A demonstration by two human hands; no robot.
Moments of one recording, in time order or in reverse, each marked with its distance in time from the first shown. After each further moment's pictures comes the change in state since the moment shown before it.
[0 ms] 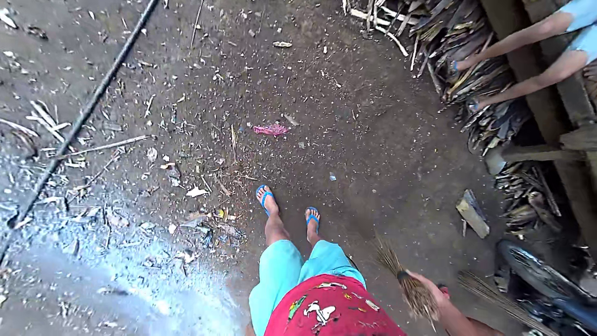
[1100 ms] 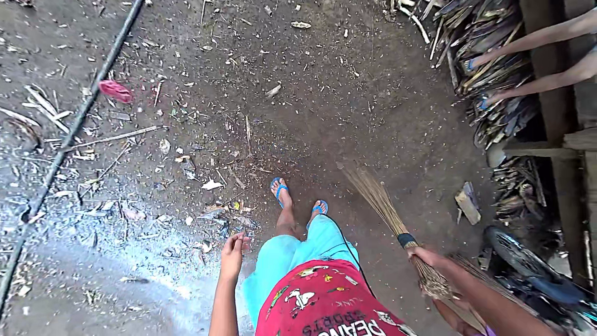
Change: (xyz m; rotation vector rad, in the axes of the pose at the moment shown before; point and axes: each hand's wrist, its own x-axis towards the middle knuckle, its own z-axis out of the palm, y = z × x) left_hand 0.091 0.191 -0.198 -0.240 0.204 0.218; right_hand -0.020 -0.093 0.151 -0.941 0.391 0.109
